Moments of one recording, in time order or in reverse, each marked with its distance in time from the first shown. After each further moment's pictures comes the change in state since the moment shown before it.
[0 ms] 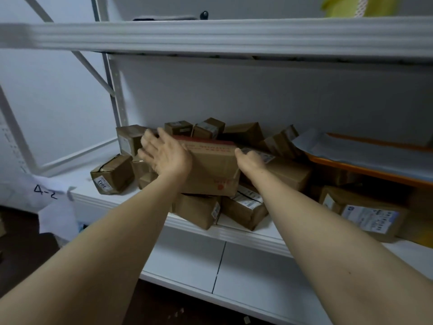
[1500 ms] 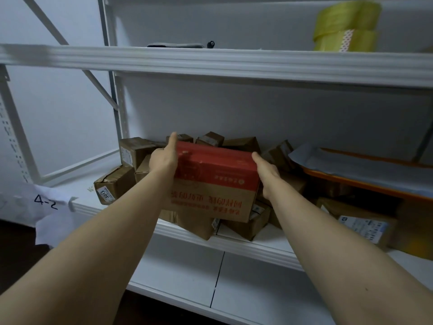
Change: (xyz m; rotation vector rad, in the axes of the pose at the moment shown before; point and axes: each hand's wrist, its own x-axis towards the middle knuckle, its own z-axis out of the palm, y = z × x) left_hand 0.020 -0.012 -0.039 -0.749 -0.314 -0.318; right_hand -0.025 0.006 -0.028 0.702 0.016 0.219
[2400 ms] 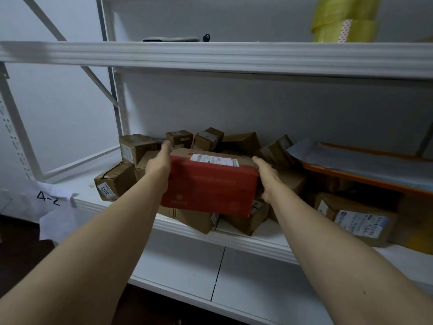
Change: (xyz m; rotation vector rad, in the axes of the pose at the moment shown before) left_hand -0.016 -0.015 -0.008 -0.092 -0.044 -0.219; right_hand 0.004 0.020 -0.010 0.084 -0.078 0.053
